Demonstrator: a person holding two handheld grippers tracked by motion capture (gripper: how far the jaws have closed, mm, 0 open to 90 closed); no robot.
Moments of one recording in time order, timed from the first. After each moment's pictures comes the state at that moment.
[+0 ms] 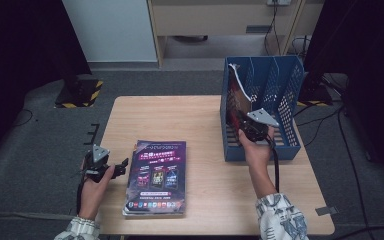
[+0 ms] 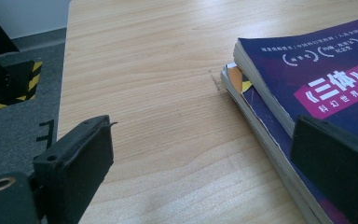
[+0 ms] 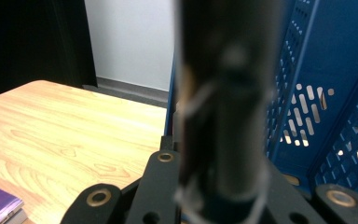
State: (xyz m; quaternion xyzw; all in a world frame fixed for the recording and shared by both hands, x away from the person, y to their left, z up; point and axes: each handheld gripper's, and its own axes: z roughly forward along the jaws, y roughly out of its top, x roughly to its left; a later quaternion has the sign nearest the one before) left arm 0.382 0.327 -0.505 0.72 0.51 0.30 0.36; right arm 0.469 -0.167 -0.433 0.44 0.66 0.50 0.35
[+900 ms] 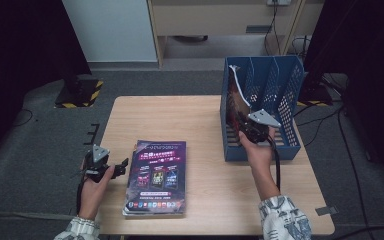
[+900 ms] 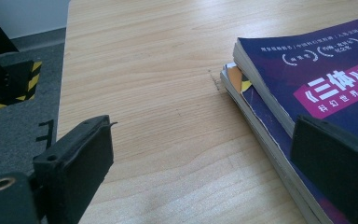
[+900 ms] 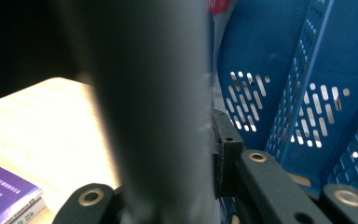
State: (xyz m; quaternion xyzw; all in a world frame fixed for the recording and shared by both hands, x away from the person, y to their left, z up) left arm 0.382 0.327 -0.505 0.72 0.51 0.30 0.36; right arm 0.465 -0.169 -0.431 0.43 0.67 0.51 0.33
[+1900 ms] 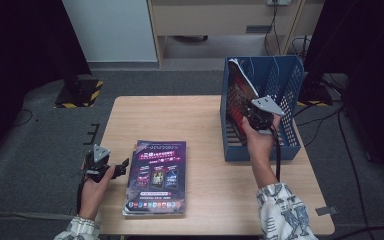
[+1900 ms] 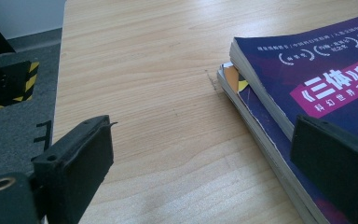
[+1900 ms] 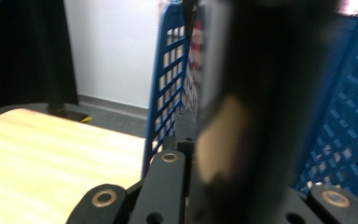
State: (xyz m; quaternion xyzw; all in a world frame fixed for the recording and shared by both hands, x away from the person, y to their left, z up) left arm 0.382 0.326 -0.505 0.73 0.51 0.30 0.36; right arm 0.479 -0.170 -0.392 0.44 0.63 0.50 0.39
